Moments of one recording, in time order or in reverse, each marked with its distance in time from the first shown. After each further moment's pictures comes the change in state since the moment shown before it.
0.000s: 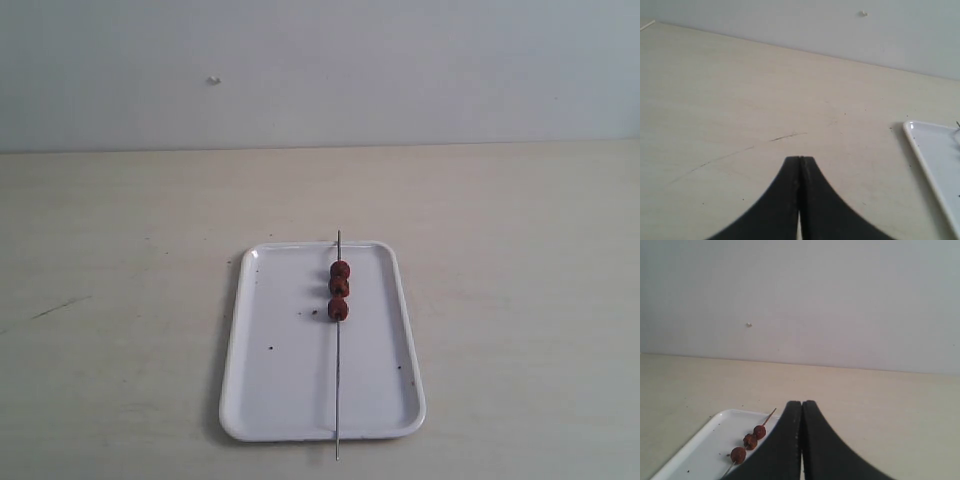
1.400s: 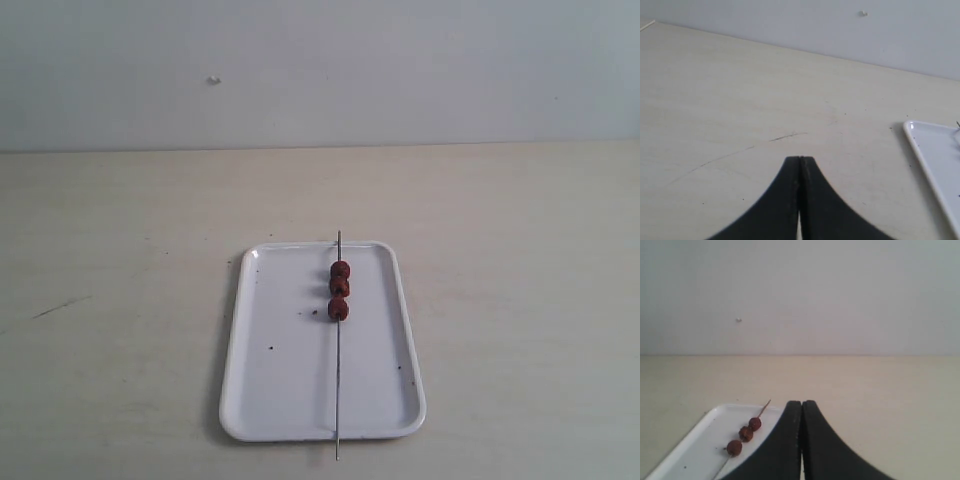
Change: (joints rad) left arm 0.000 0.000 0.000 0.000 0.000 0.002; right arm 0.000 0.000 0.000 -0.156 -0.041 0.199
